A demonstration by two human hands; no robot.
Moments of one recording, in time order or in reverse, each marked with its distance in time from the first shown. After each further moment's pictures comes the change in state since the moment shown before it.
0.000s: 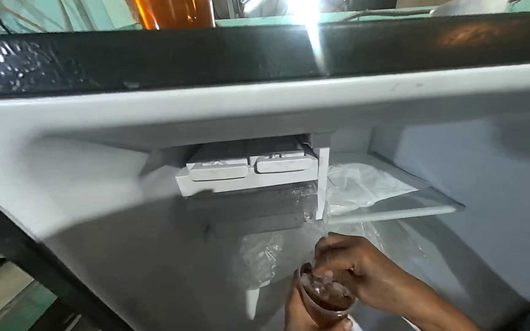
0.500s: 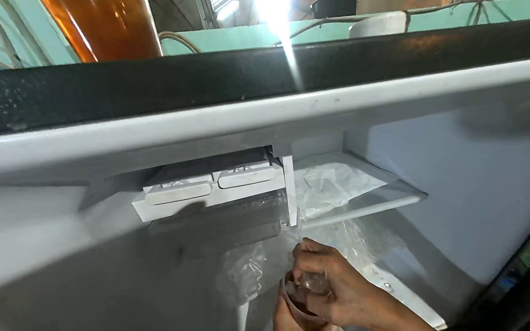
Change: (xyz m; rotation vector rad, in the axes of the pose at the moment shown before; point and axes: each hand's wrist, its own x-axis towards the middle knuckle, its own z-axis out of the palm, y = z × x) left_hand 0.000 -0.003 0.001 0.027 -0.006 -0.035; right_hand -0.005 0.002 0.028 0.109 0.167 0.033
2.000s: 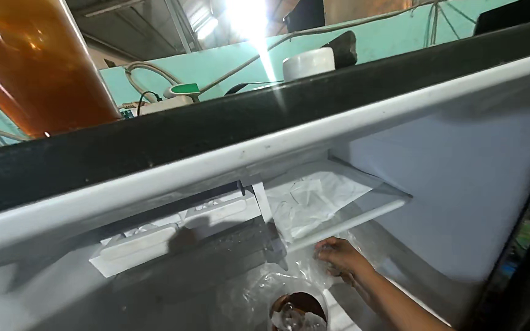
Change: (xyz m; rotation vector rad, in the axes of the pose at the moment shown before) left_hand 0.008 0.006 -0.012 -0.006 -0.080 0.040; right_hand -0.012 0.069 -0.032 0.416 0.432 1.195
